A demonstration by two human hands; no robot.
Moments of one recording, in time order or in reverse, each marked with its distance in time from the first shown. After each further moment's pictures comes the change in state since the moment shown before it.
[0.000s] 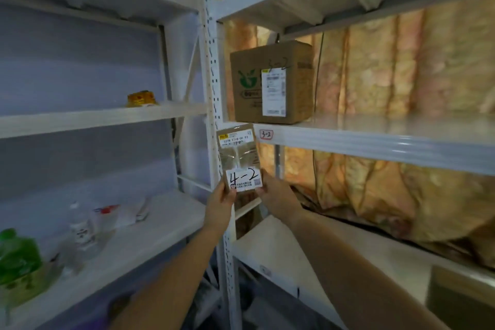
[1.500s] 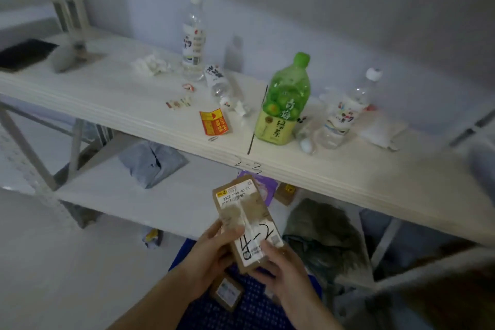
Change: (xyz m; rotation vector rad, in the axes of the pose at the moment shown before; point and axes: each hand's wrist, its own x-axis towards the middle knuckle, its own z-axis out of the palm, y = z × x) left_hand -0.225 -0.340 -0.369 -0.755 0.736 -0.799; right_hand -0.080 -0.063 0.550 0.748 -1.175 0.790
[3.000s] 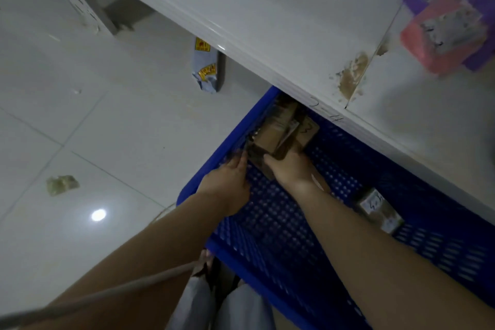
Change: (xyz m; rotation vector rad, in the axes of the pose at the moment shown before) left_hand 0.224 -0.296 -0.342 1.410 0.271 -0.391; right_hand 0.434 0.352 0.020 -1.162 -0.072 0.099
